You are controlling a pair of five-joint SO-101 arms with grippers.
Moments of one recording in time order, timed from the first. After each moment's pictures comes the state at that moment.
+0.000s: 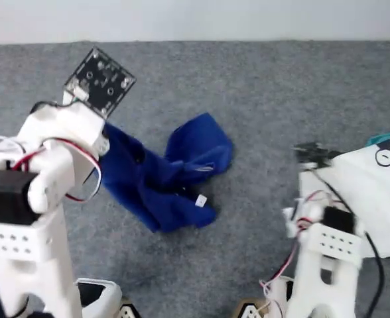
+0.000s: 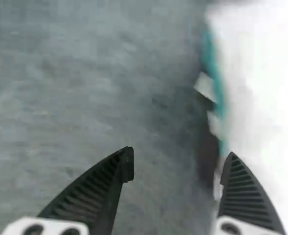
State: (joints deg) left arm 1.0 -32.0 -9.5 98.2 -25.5; right arm 11.5 -47.4 62.1 62.4 27.6
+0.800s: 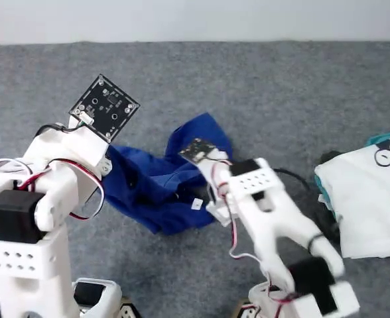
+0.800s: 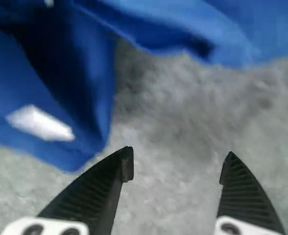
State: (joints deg) left arm 1.1 -39.4 2.2 96.7 -25.7; right arm -24.4 -6.9 38.0 63.2 23.8
